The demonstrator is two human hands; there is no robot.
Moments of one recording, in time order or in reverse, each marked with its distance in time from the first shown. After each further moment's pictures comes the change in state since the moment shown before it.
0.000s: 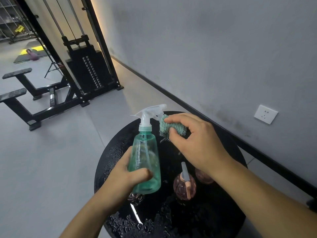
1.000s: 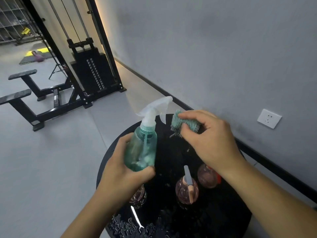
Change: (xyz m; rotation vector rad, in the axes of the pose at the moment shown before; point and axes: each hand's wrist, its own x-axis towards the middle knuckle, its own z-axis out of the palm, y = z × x) left_hand -0.010 0.021 0.002 0.373 0.289 0.222; right_hand 0.007 0.002 -0.013 -0.005 0.144 0.022
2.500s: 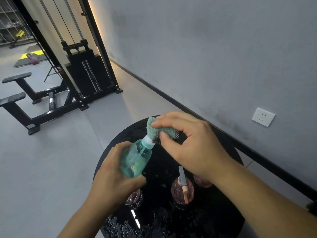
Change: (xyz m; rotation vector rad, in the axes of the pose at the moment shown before) left_hand 0.007 -0.027 0.005 0.300 -0.007 0.049; right_hand -0.007 -0.028 -0.002 0.057 -0.184 -0.162
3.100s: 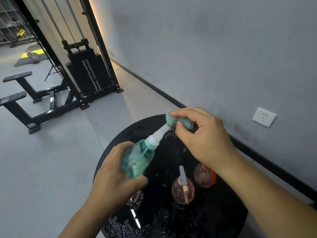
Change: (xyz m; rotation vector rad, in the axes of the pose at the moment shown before) left_hand -0.003 0.005 -0.001 0.008 0.002 -0.015; right_hand 0.005 0.027 -0.010 -0.071 0.120 0.089
